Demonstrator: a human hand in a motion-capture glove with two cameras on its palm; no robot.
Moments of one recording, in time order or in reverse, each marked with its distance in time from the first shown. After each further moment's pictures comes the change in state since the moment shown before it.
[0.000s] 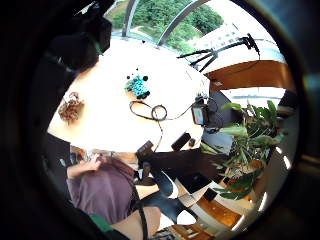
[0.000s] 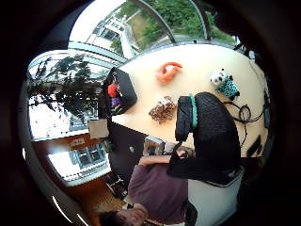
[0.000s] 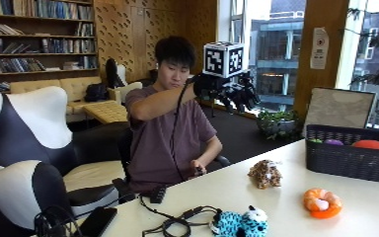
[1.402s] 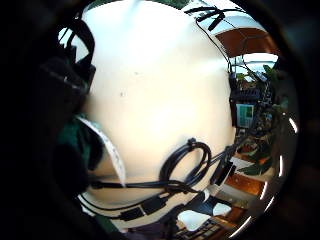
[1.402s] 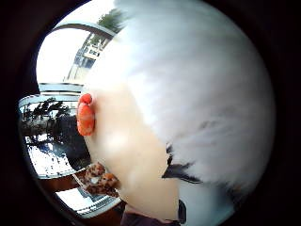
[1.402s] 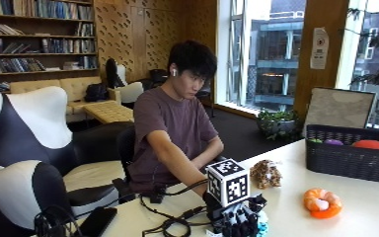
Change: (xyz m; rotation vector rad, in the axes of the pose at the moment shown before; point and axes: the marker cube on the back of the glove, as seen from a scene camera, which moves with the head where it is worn) arm 0.144 -0.148 0.281 0.152 0.058 0.363
